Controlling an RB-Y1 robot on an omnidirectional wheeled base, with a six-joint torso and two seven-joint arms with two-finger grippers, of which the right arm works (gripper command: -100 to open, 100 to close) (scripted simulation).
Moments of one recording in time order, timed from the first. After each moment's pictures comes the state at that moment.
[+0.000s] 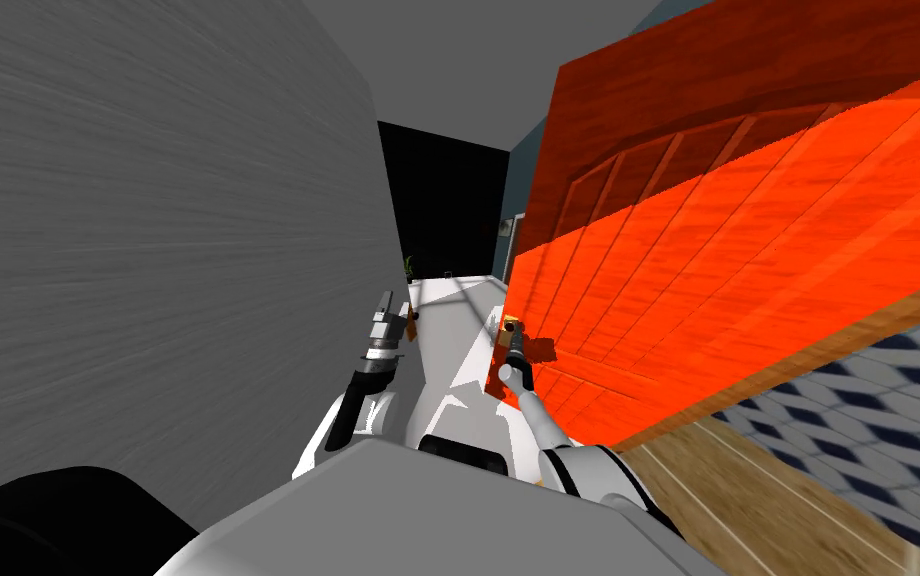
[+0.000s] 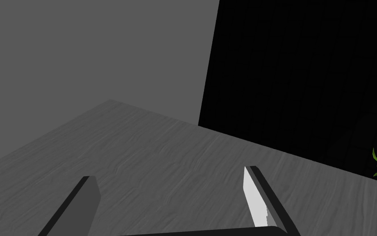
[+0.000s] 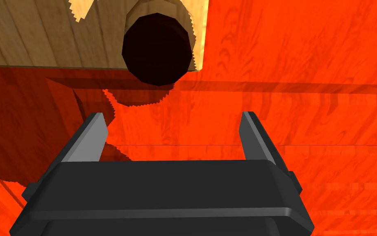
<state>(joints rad) -0.50 -0.03 0.05 -0.62 -0.85 -0.66 0.70</state>
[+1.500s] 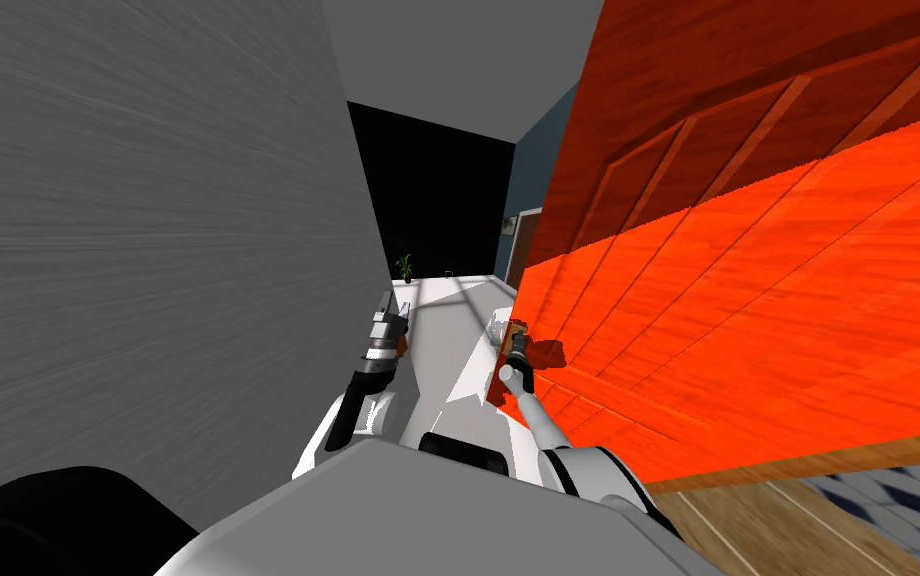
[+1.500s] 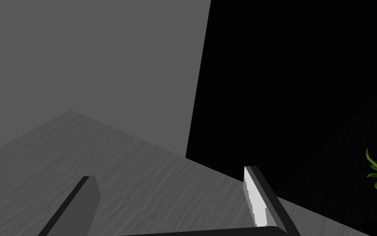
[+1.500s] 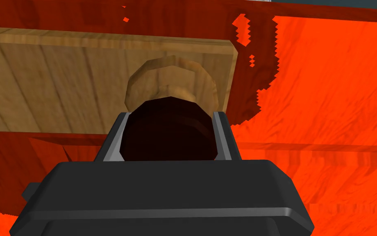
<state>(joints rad) -0.50 -0.02 0.03 -0.62 -0.91 -0.69 0.75</state>
